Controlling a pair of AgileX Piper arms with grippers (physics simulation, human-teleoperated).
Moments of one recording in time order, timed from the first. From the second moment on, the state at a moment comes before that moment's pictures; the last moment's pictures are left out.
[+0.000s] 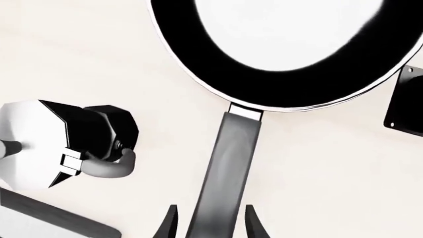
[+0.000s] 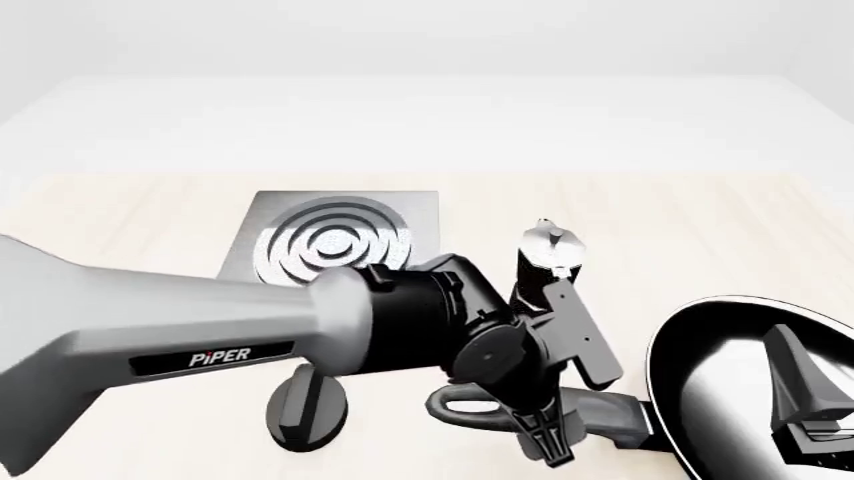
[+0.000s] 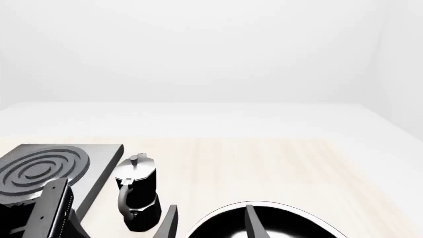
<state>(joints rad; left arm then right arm) -1.09 1.91 -1.33 0.56 0.23 0.00 0.00 -0.01 0.01 -0.01</state>
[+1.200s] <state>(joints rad) -1.12 1.98 -1.39 0.57 0.25 0.00 0.00 -0.01 0.01 -0.01</state>
